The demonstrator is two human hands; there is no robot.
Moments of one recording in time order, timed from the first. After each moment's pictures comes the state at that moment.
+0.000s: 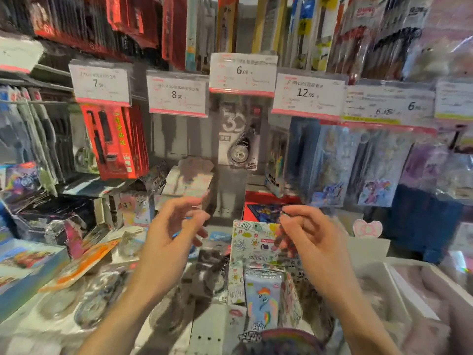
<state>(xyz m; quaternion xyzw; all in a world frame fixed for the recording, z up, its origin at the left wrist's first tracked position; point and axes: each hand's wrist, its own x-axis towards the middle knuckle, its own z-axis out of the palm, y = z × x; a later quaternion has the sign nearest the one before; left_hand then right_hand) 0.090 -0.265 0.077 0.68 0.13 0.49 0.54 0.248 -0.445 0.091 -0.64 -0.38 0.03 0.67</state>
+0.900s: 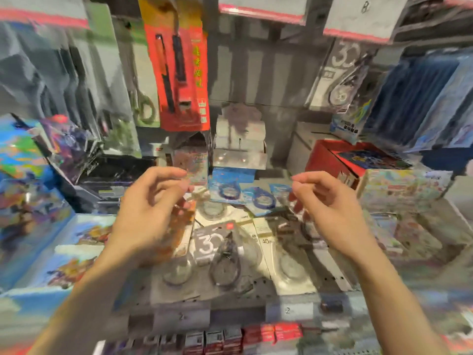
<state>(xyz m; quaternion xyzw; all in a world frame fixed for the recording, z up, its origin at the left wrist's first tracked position) -0.050 -0.042 0.037 0.68 0.14 0.39 0.60 0.105 -0.274 0.057 -0.74 -0.31 -0.02 0.59</state>
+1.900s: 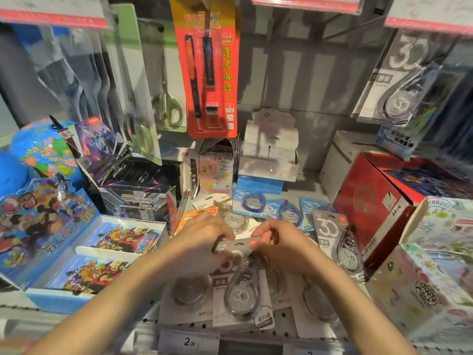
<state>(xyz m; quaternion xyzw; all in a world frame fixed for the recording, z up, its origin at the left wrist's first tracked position) -0.004 -0.018 -0.019 0.98 0.11 0.06 0.17 0.143 -0.185 -0.019 -0.84 -0.37 0.21 0.34</state>
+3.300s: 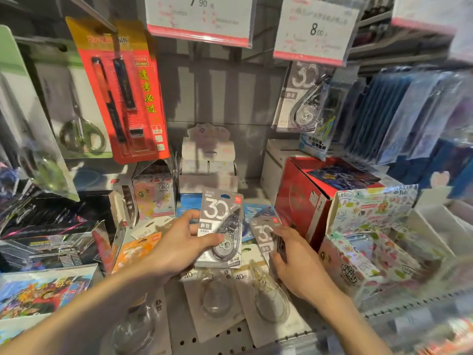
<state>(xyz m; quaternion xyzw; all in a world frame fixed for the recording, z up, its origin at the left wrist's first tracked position) 0.066 -0.051 -0.005 0.72 0.17 0.08 0.67 0.155 -0.283 -0.020 -0.93 -0.27 -0.03 0.26</state>
